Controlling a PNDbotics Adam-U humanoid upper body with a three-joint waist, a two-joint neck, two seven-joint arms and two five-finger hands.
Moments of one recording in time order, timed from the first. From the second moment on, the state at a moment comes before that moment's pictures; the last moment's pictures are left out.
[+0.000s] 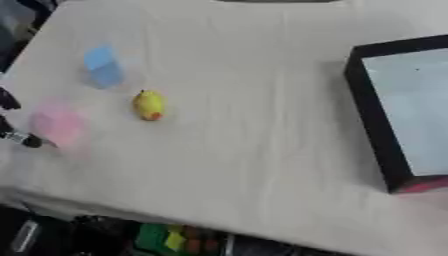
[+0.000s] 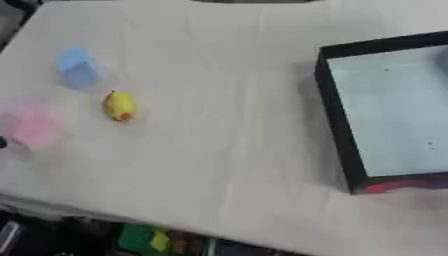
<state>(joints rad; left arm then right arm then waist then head) -0.59 0.98 -0.34 -1.27 -0.45 0.55 -0.67 -0.82 -0.90 -0.04 -1.36 -0.25 0.12 -0.24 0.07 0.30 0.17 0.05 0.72</state>
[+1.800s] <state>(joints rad) -0.65 0.89 -0.30 -1.34 -0.49 0.58 -0.60 -0.80 -0.90 -0.04 -1.36 -0.27 0.12 -0.25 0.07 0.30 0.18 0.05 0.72</state>
